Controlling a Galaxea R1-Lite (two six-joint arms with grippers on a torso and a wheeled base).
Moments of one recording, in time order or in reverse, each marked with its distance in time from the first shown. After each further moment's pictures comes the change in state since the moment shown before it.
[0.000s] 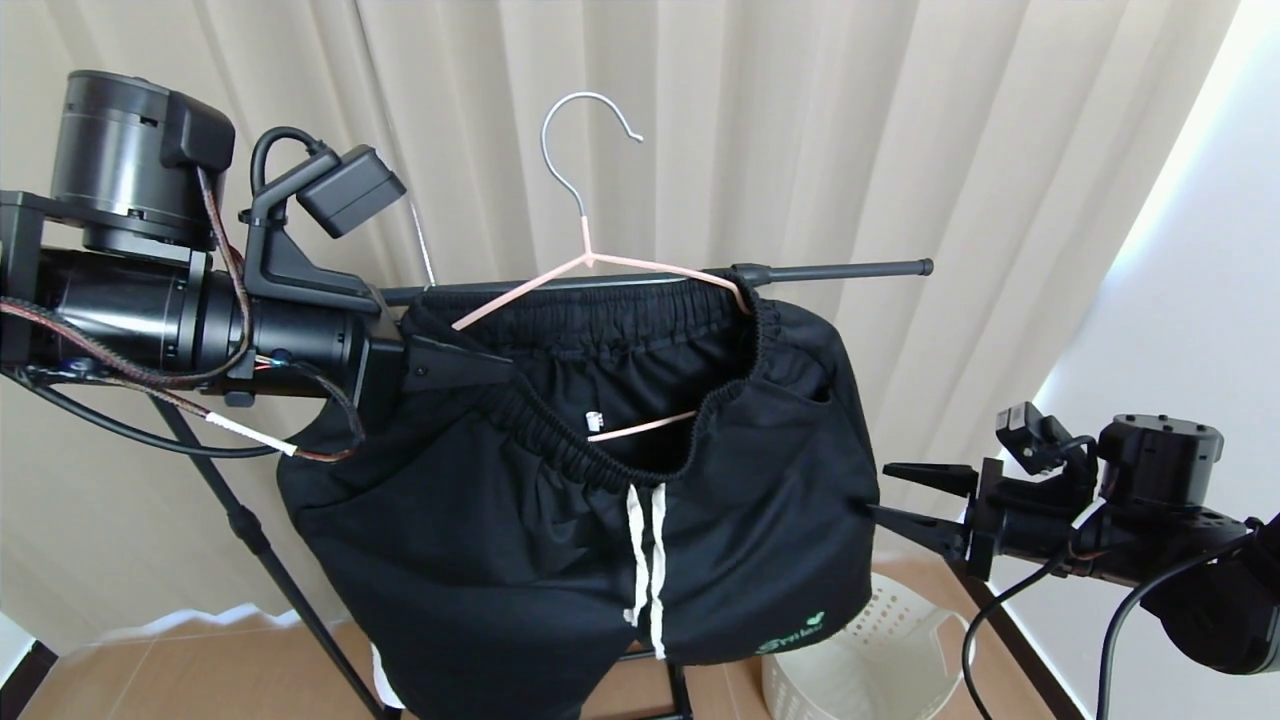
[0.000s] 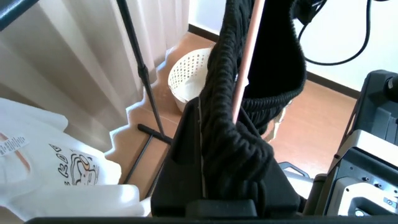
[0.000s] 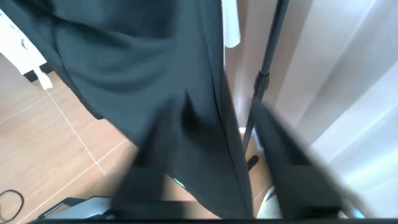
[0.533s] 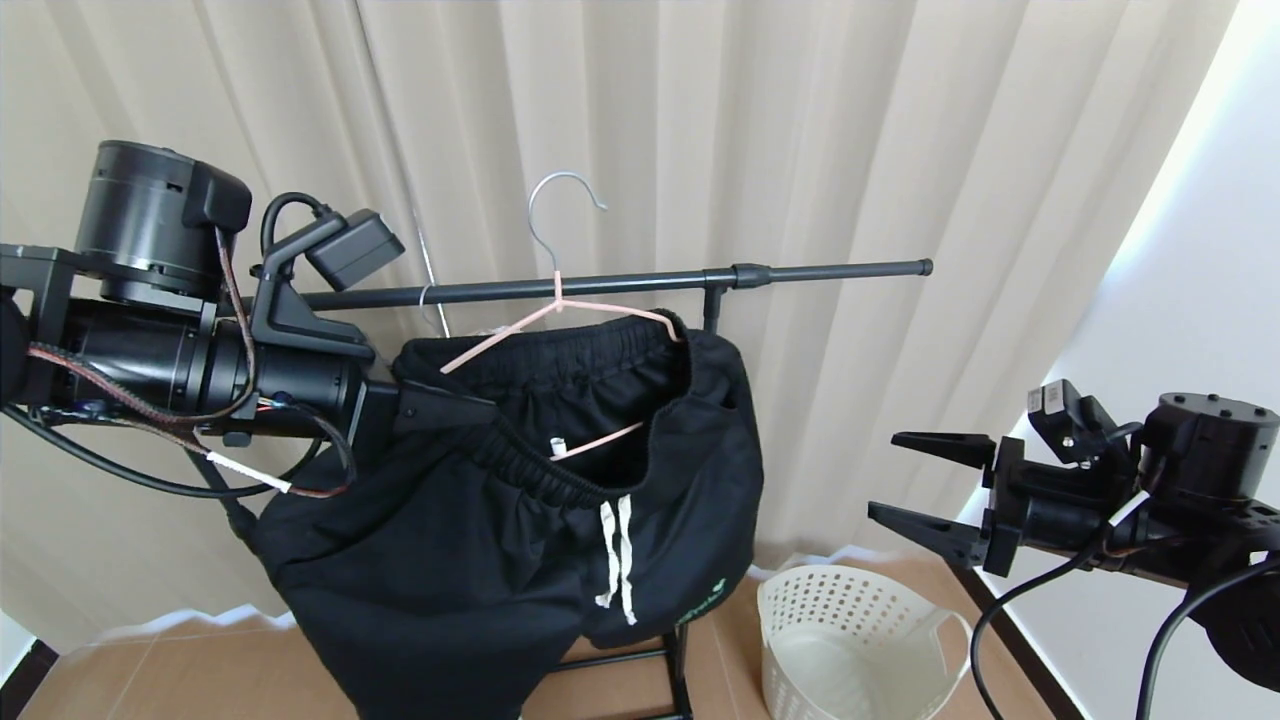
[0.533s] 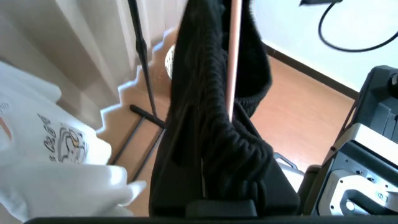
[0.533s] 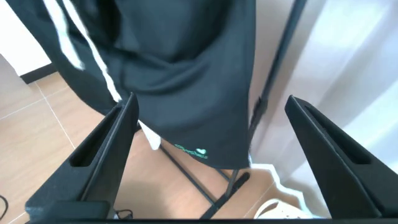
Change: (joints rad) left arm 0.042 0.007 0.089 0.000 0.005 -0.002; right arm 0.050 -0.148 0.039 0.009 -0.026 0.006
